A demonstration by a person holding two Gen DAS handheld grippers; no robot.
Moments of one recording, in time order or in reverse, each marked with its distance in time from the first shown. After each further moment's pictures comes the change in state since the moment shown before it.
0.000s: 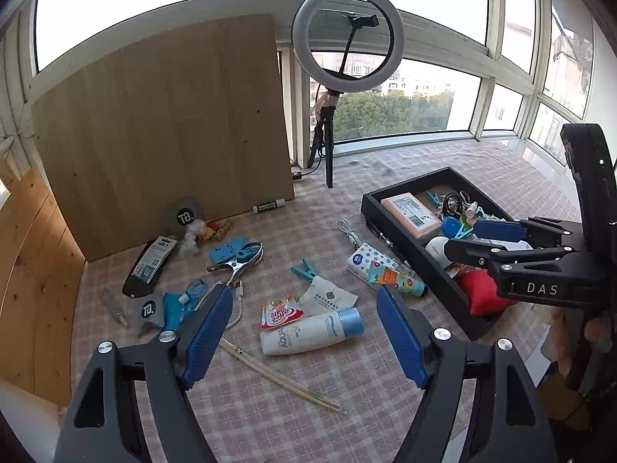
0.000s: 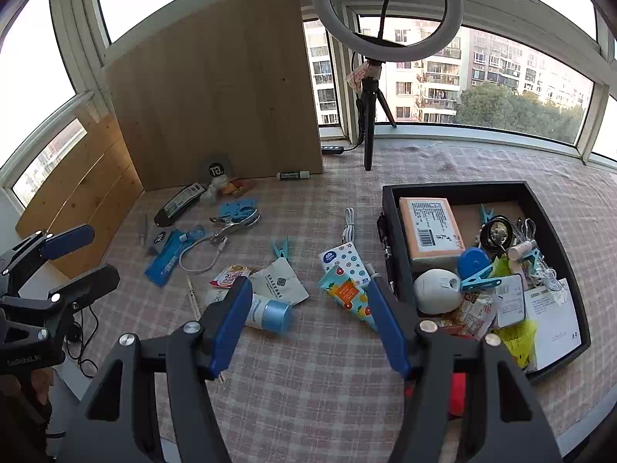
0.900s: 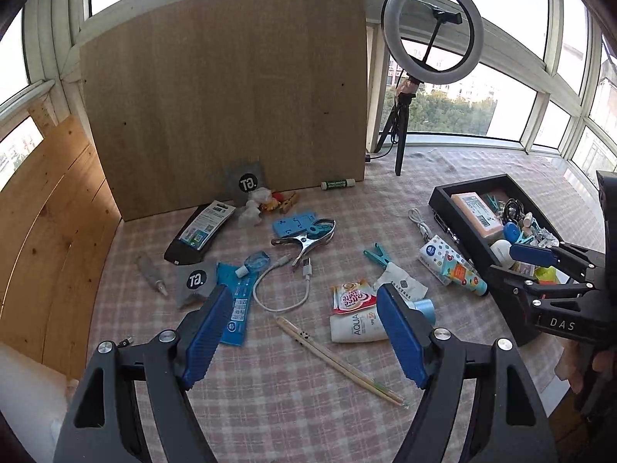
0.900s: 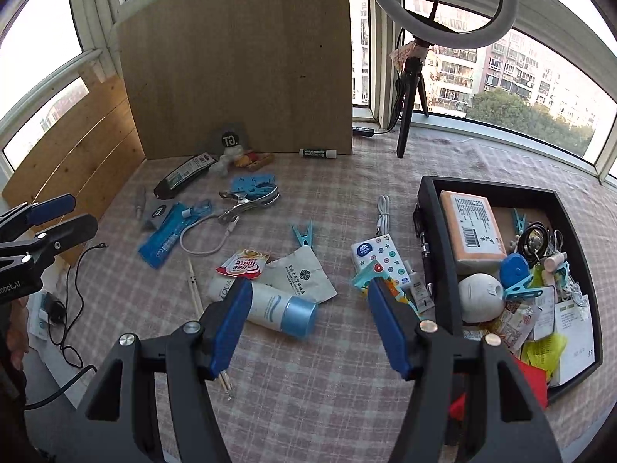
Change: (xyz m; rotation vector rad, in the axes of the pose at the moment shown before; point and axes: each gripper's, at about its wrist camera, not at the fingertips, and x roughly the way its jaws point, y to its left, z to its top) left arm 0.021 0.077 -0.020 -0.127 0.052 0.117; right arm 0.054 0.043 -0.007 -0.095 0.060 -0.006
